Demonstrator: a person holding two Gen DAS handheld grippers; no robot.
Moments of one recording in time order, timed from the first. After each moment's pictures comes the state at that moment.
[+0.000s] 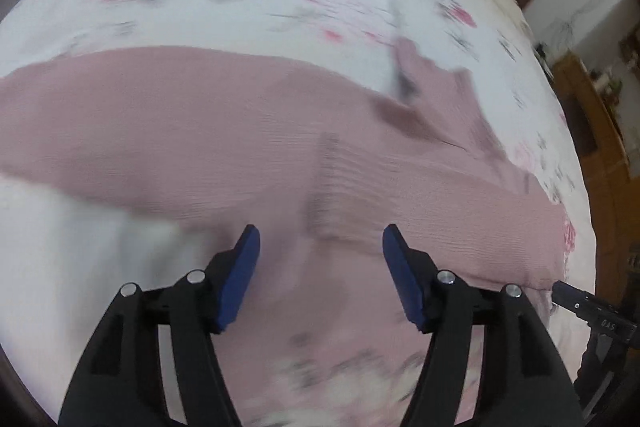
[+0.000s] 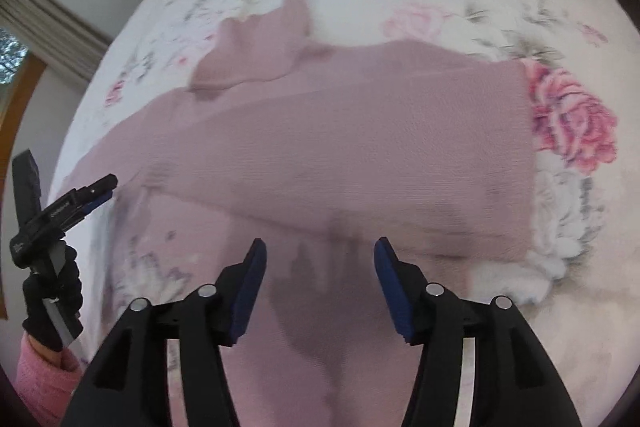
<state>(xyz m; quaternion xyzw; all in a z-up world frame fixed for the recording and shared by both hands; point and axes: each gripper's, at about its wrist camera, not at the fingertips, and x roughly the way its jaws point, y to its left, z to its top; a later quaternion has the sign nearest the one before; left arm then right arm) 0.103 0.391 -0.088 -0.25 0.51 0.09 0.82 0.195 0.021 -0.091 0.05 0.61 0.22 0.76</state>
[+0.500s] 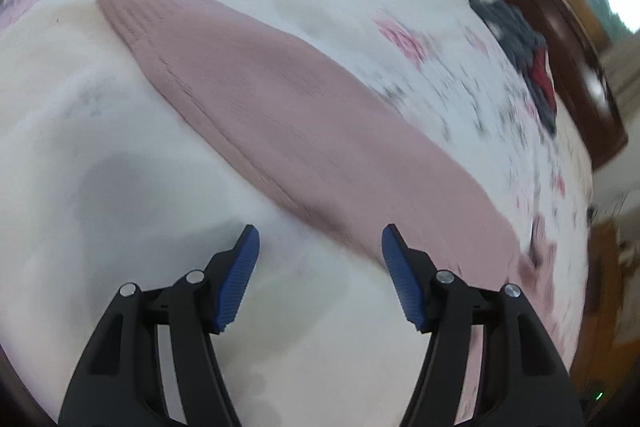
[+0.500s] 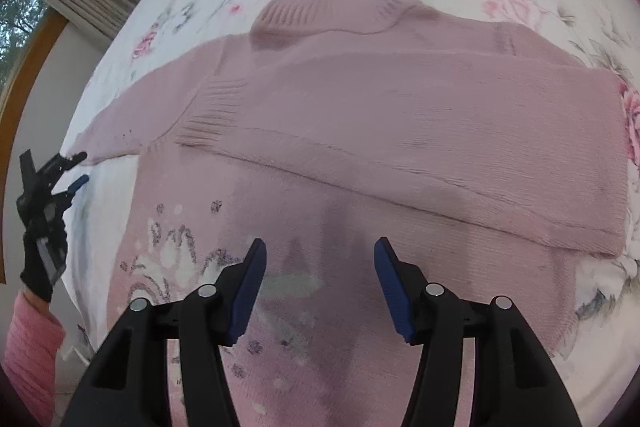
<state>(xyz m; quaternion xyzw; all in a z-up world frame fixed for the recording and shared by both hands) -0.007 0.625 -0.104 -0.41 0.40 0.26 0.77 0.176 0.098 -0.110 0.01 0.62 0.26 0.74</state>
